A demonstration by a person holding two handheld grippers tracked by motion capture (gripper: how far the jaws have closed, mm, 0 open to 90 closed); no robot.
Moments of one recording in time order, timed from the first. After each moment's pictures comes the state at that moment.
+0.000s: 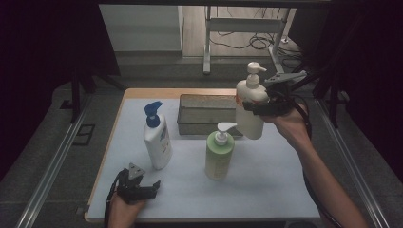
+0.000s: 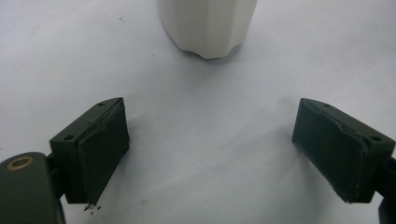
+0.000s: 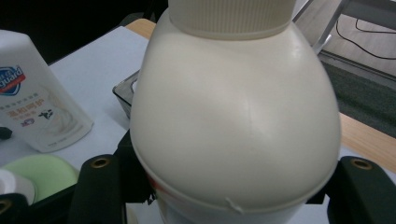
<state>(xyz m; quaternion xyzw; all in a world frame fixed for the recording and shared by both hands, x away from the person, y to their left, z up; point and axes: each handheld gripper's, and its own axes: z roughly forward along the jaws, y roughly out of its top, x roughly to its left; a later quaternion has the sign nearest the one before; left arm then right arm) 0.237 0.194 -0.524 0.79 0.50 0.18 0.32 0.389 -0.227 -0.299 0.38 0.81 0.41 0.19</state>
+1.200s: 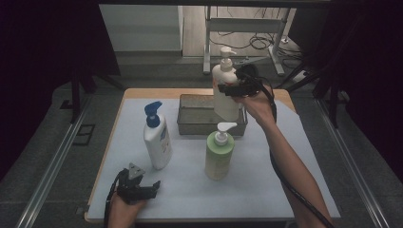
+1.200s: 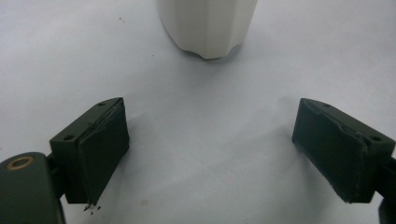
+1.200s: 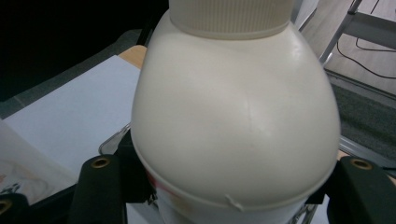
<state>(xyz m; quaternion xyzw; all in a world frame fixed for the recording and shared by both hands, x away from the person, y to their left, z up) 0.237 0.194 -0.524 0.79 0.50 0.18 0.32 0.456 -0.158 -0.305 0.38 0.80 0.42 0.20</state>
